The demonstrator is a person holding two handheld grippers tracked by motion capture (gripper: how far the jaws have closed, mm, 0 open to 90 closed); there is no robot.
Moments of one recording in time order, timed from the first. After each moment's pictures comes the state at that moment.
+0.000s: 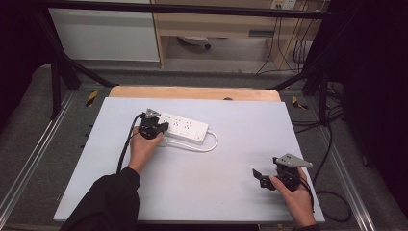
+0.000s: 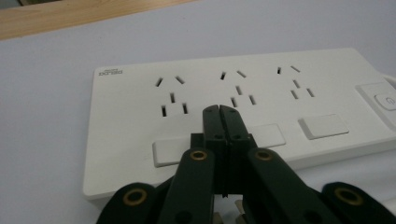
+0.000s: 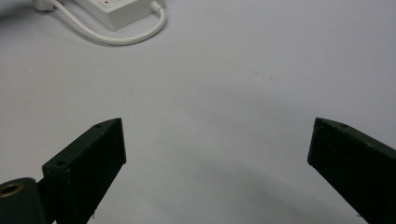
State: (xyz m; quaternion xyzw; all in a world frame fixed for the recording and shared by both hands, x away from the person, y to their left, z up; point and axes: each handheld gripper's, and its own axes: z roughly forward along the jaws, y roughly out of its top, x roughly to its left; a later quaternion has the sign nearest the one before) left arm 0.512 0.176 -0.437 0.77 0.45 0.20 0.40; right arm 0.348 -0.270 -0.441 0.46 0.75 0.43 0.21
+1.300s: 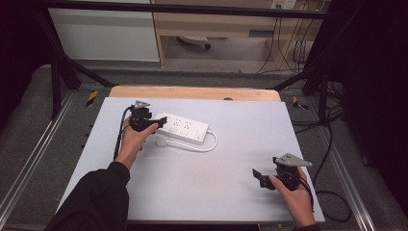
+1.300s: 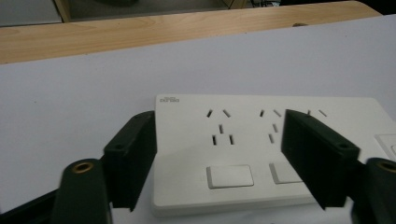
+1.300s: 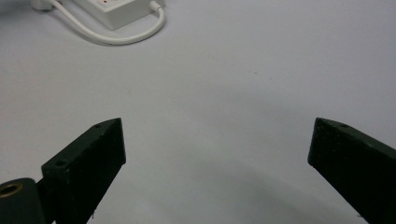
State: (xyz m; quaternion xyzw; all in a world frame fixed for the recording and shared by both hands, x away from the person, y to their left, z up) left arm 0.525 0.207 -0.414 0.73 0.50 0.19 0.42; right arm 0.349 -0.270 -0.442 0.46 0.75 0.43 0.21
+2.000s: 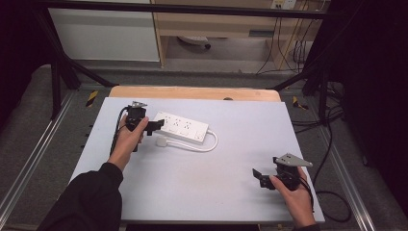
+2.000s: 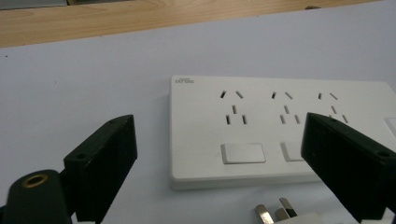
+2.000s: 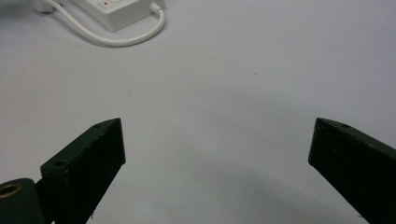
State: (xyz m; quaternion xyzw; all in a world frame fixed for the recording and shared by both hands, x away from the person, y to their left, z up) left arm 0.519 0.217 -0.408 0.74 0.51 0.19 0.39; right arm 0.349 -0.270 -0.441 0.46 0.75 0.43 0.21
